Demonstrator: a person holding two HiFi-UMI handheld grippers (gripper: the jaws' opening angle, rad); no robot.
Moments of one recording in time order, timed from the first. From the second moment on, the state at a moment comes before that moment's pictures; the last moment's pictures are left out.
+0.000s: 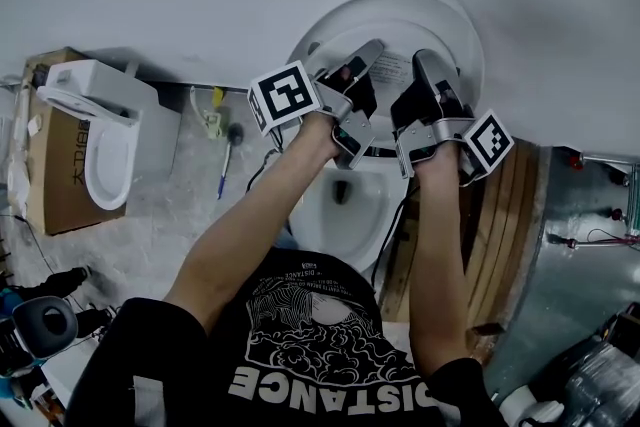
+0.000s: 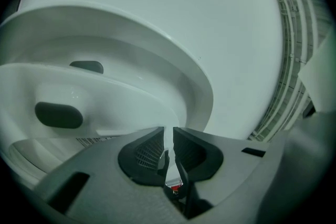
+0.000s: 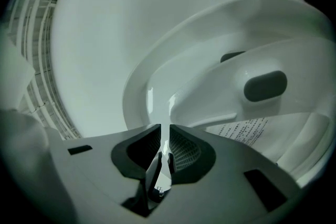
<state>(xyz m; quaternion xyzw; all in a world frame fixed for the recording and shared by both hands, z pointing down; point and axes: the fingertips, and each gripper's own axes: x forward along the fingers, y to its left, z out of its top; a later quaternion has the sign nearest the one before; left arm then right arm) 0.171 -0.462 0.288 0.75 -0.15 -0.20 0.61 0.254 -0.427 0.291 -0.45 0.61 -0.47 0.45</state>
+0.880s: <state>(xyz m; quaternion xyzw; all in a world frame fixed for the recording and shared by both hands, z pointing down) 0.151 -0.363 0.258 0.86 -0.21 -0.13 0.45 0.205 -0.338 0.248 -0.57 0.74 -0.32 0.18</state>
